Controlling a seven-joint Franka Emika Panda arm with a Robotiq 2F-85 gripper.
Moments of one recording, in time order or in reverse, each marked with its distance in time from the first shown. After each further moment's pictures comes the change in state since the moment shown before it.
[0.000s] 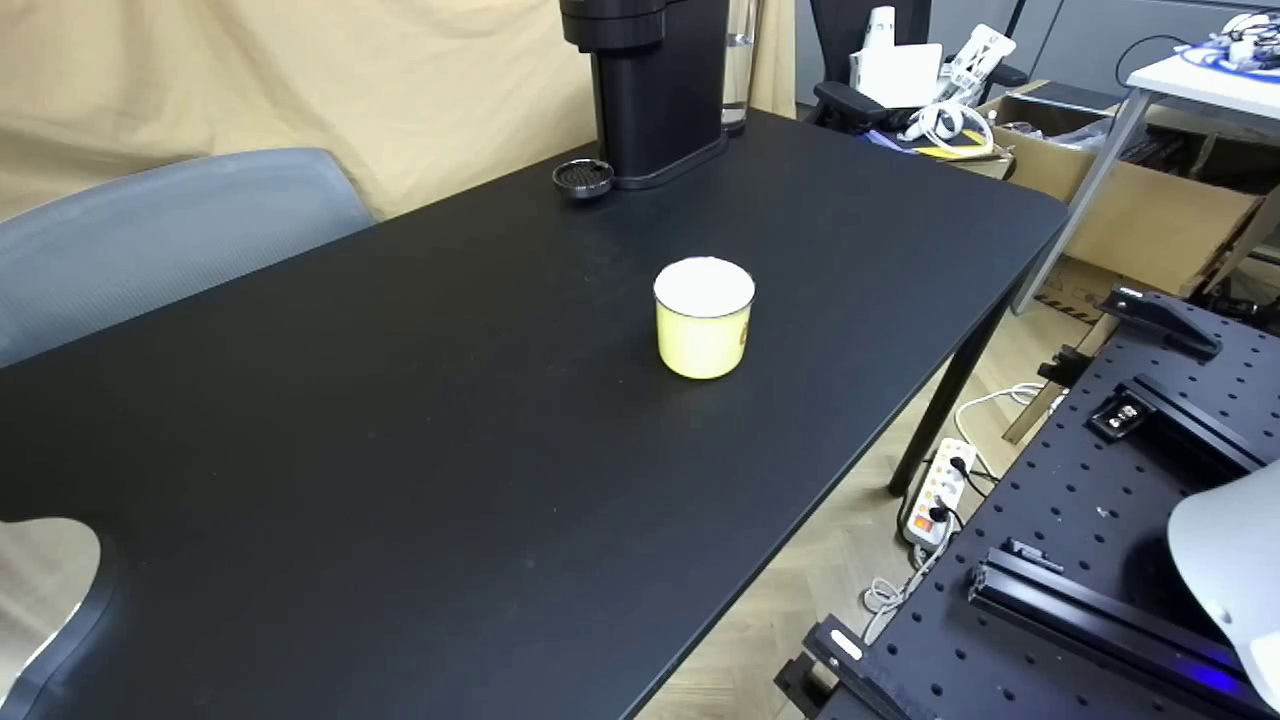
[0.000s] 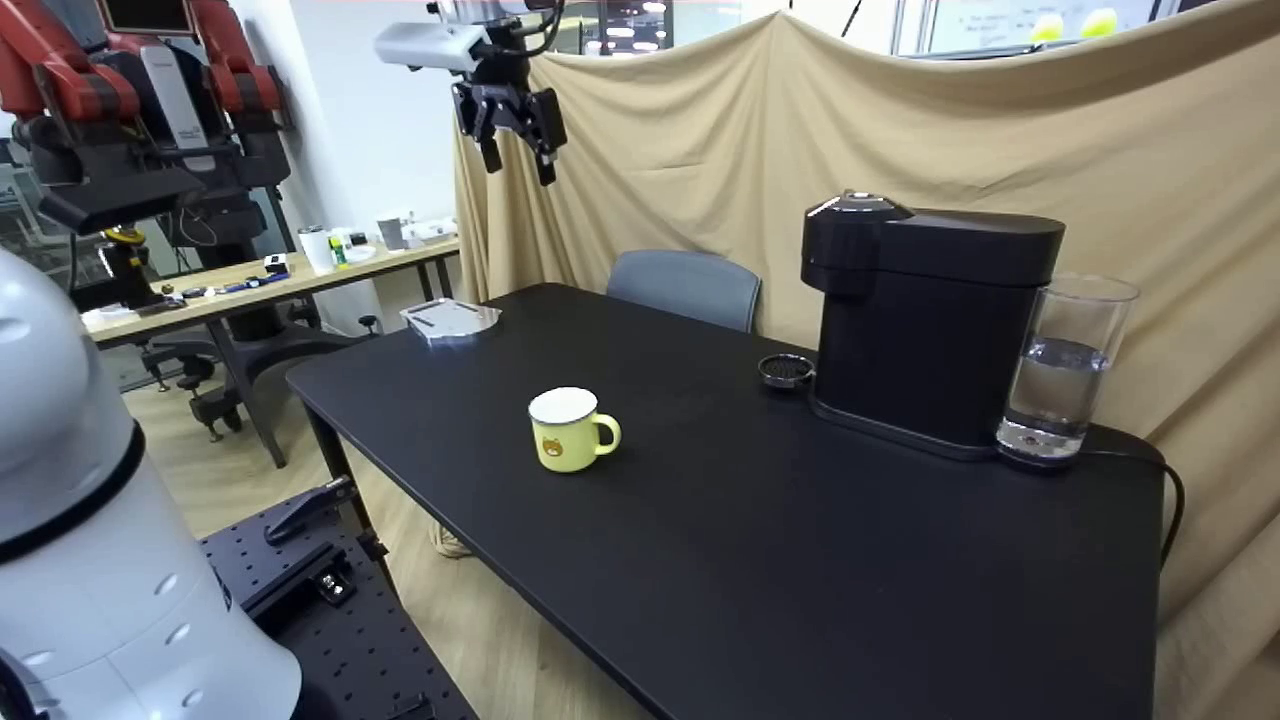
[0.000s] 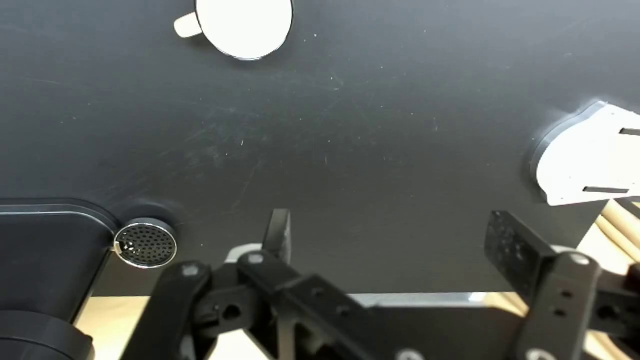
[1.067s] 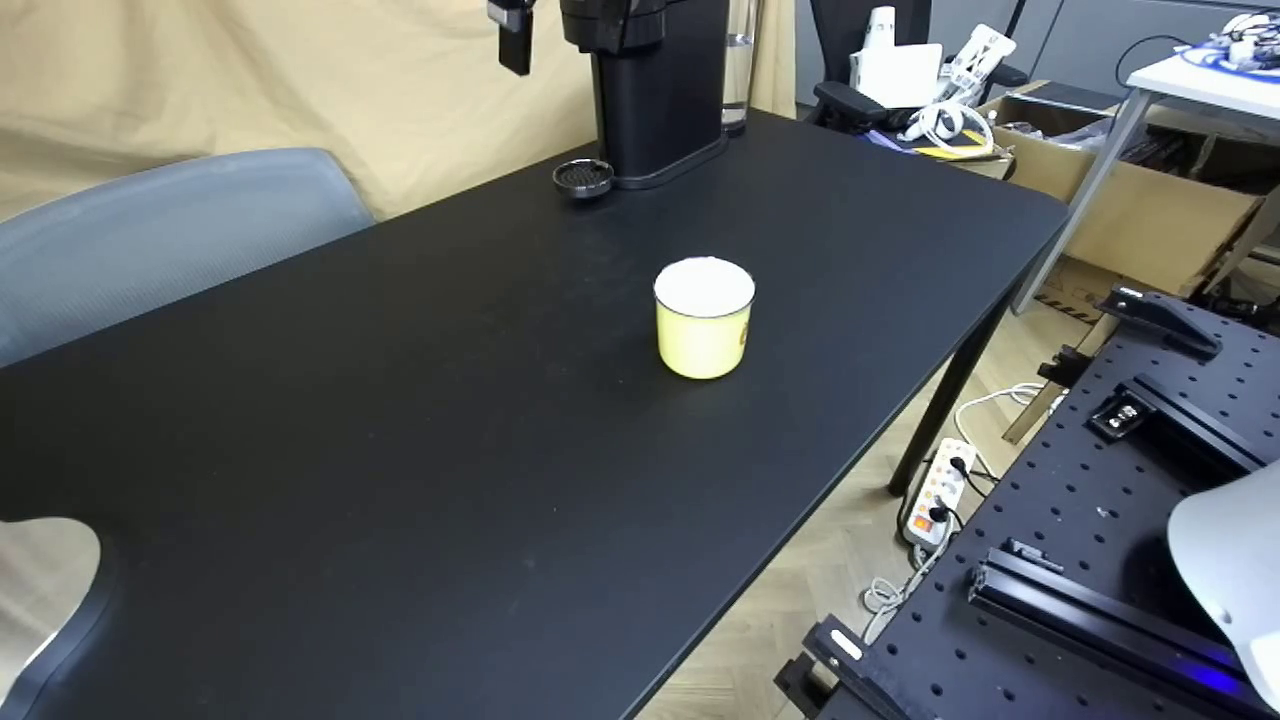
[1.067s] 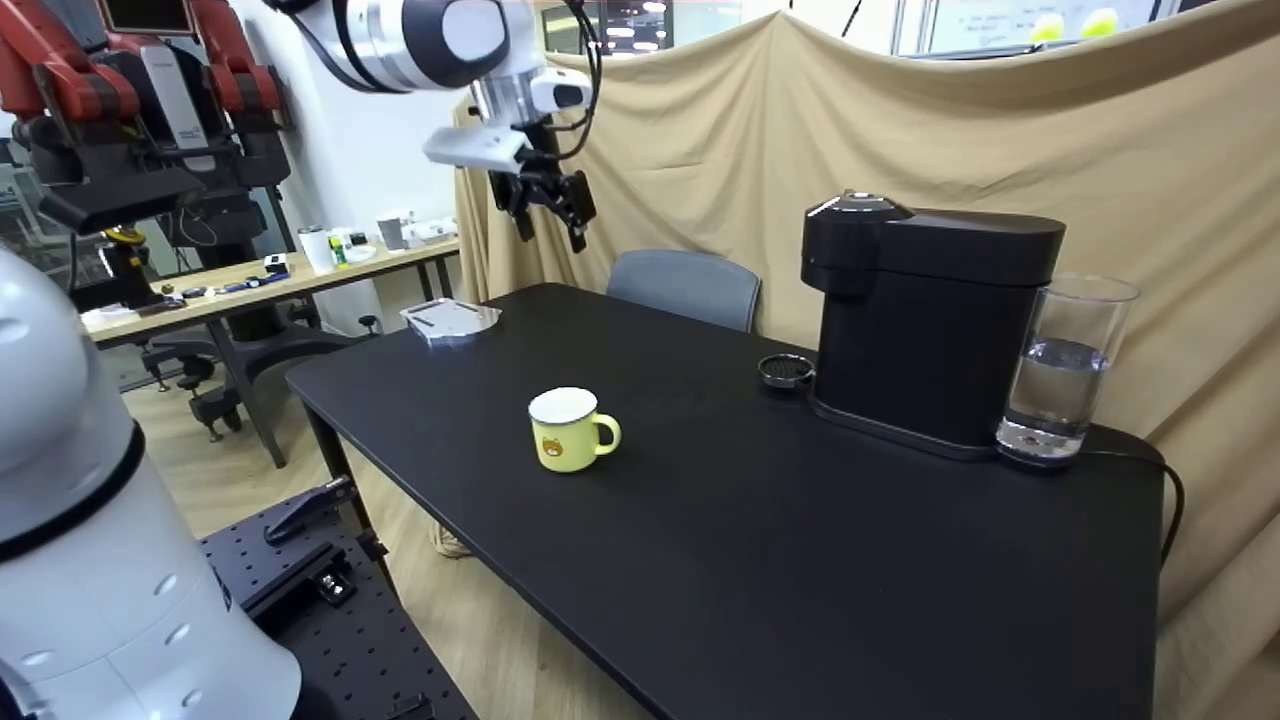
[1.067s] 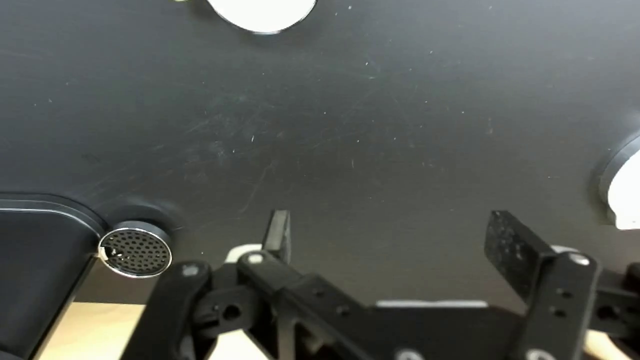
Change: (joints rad) arm -0.004 0.202 0.025 -0.067 -0.075 0.303 0.010
